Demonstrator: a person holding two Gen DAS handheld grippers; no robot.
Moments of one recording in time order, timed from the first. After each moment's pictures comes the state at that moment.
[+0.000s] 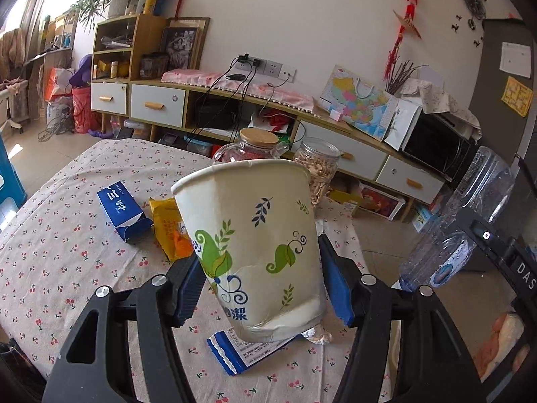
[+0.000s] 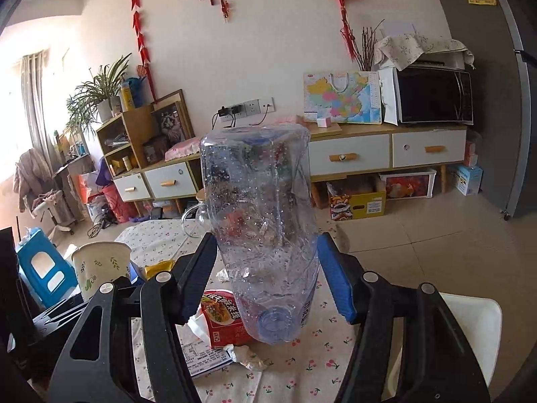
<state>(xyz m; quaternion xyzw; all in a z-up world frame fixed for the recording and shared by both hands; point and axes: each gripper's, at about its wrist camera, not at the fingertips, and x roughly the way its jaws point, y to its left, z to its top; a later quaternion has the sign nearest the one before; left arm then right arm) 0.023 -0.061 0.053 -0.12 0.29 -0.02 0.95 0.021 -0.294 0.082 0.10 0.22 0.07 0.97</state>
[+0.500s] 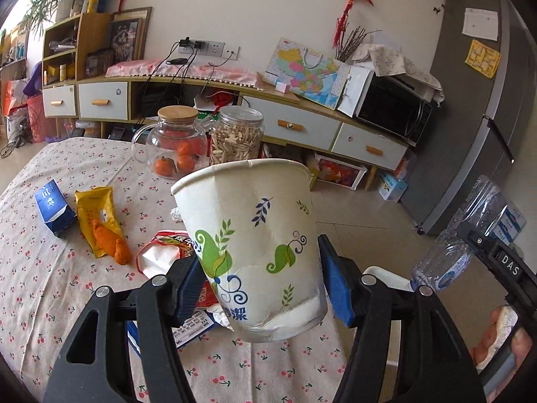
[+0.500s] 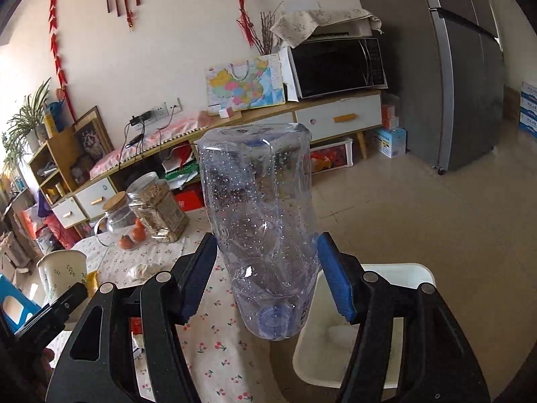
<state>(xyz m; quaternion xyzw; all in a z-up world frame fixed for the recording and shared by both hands) 0.037 -0.153 0.038 -0.09 0.32 -0.11 0.94 0.002 -0.422 0.047 0.15 0.26 -0.09 0.95</state>
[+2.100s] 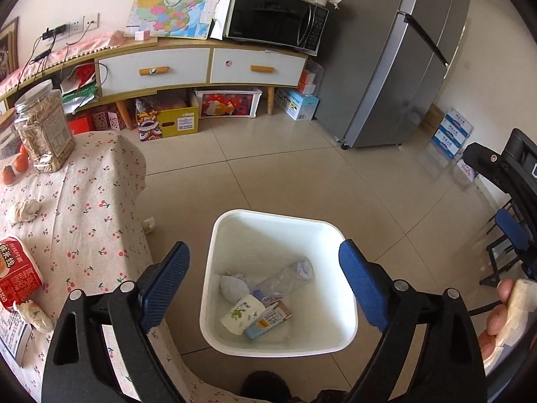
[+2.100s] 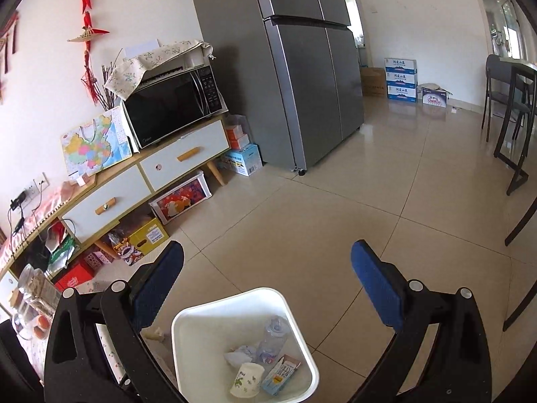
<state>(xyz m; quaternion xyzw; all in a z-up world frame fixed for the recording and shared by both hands) 0.035 -0.393 0.001 0.01 0.41 -0.29 0.87 -0.069 -0.542 0.047 0.20 0.21 -0.38 0.88</state>
